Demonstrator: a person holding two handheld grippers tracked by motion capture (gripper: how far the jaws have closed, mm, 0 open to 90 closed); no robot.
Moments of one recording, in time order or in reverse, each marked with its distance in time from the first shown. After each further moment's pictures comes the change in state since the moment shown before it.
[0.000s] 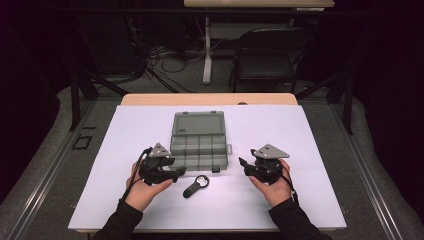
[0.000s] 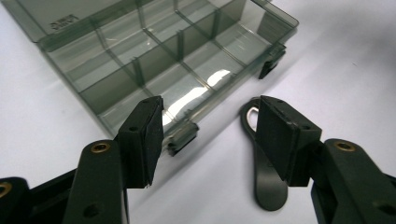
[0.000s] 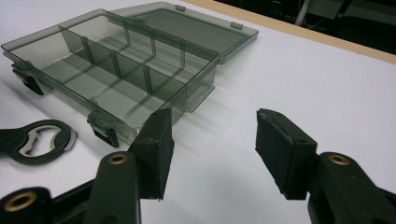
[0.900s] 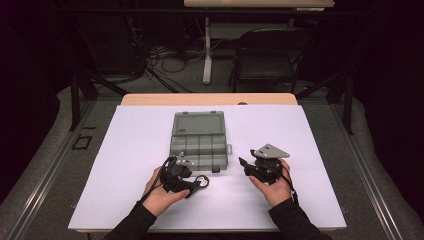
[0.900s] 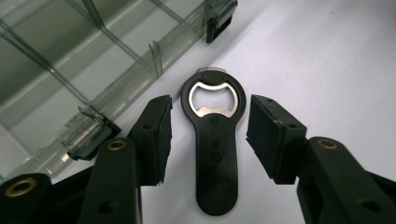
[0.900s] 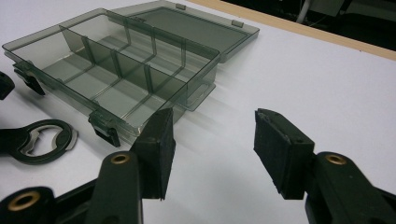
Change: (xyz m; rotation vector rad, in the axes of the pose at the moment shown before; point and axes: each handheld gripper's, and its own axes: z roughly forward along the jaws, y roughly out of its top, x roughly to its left) left arm -0.036 0.003 0.037 0.181 -0.066 0.063; right arm 0.000 0.000 0.000 0.006 0.004 0.010
